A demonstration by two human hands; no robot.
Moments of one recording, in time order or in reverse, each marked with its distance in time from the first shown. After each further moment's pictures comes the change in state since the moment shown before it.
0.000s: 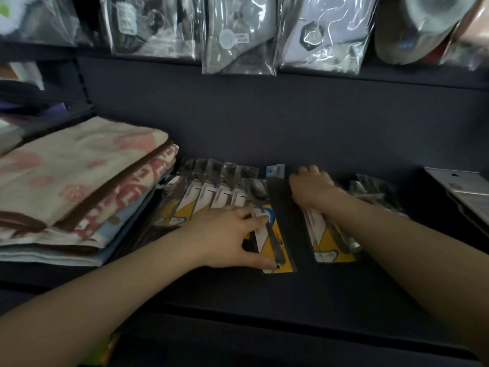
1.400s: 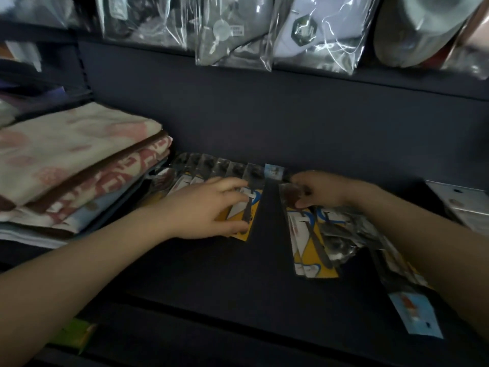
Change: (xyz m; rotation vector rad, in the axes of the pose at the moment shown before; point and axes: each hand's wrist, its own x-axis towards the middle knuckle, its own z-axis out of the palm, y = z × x) left_hand 0.015 -0.019 -0.007 -0.035 0.265 0.027; right_hand 0.010 0.068 0.000 0.315 -0.128 -0.356
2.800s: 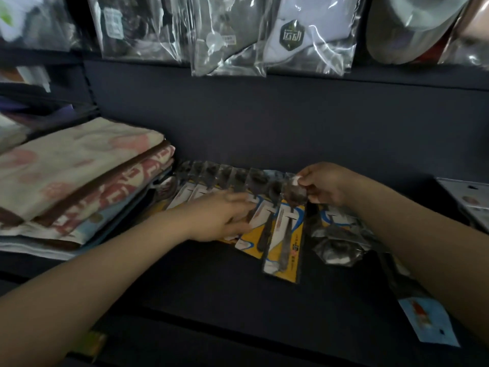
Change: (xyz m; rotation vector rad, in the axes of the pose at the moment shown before) left_hand 0.026 -0.001 0.013 -0.028 -0.163 -0.046; right_hand 0.013 -0.014 0.000 1.143 0.105 0.403
